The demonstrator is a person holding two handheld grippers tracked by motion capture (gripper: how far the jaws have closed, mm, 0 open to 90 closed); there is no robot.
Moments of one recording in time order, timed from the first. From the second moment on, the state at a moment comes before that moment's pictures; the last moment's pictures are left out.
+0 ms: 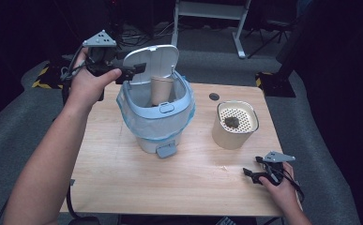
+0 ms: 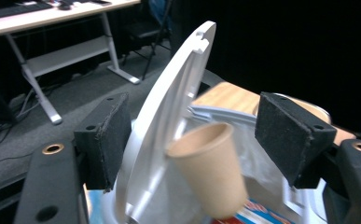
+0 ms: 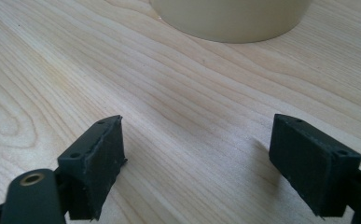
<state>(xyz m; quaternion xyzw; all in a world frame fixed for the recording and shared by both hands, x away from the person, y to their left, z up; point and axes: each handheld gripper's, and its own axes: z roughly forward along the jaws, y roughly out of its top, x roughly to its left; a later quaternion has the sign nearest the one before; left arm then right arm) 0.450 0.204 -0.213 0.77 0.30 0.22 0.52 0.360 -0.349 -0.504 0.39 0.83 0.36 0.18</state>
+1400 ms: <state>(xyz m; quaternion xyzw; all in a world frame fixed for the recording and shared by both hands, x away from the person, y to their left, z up) 0.425 0.166 -0.268 0.82 0.30 0.09 0.49 0.360 -0.349 -0.504 0.39 0.83 0.36 0.18</state>
